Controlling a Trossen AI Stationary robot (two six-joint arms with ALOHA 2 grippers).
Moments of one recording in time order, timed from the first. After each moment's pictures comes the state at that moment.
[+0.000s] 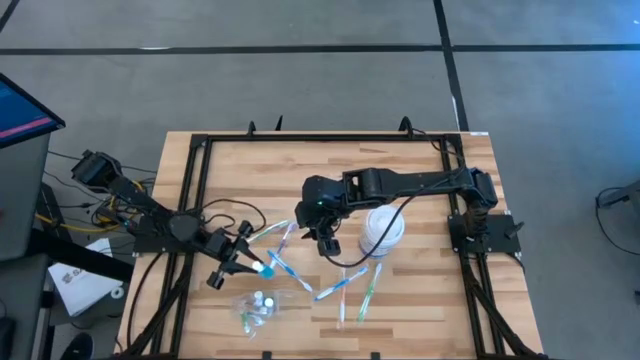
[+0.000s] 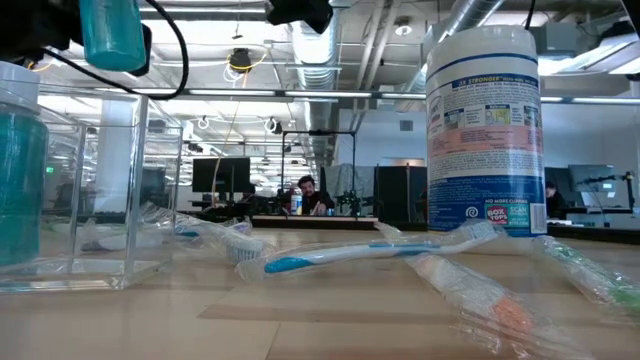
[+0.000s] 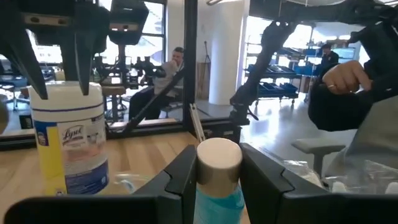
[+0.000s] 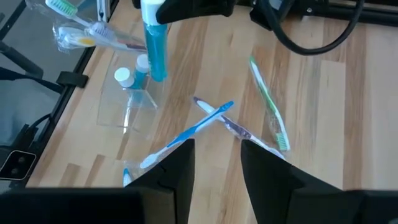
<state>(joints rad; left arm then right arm) -0.51 0.99 0.09 1.03 -0.11 -0.03 0.08 1.94 1.93 -0.84 -0.16 -0.10</state>
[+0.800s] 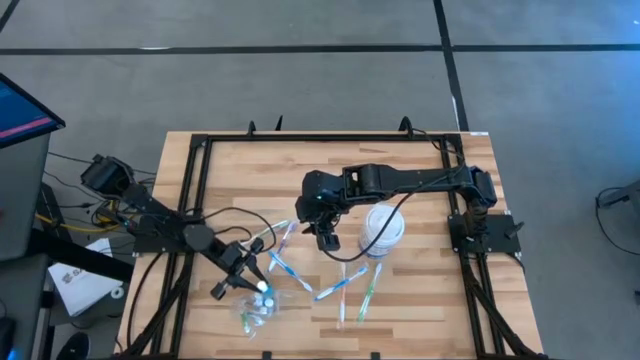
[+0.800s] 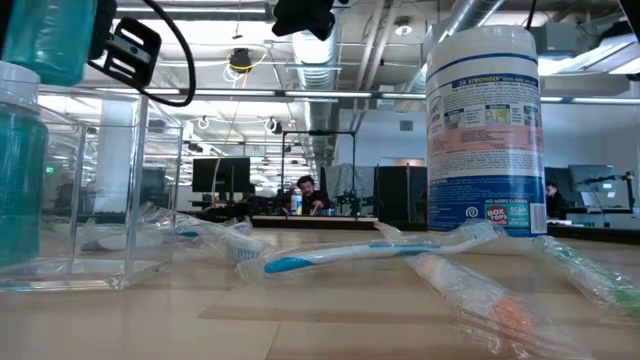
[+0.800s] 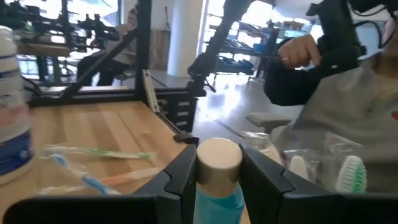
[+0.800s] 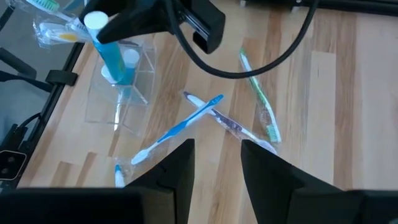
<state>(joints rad) -0.51 1.23 0.17 1.07 0.07 -0.14 0.06 1.94 1.93 -0.86 -0.16 -0.10</state>
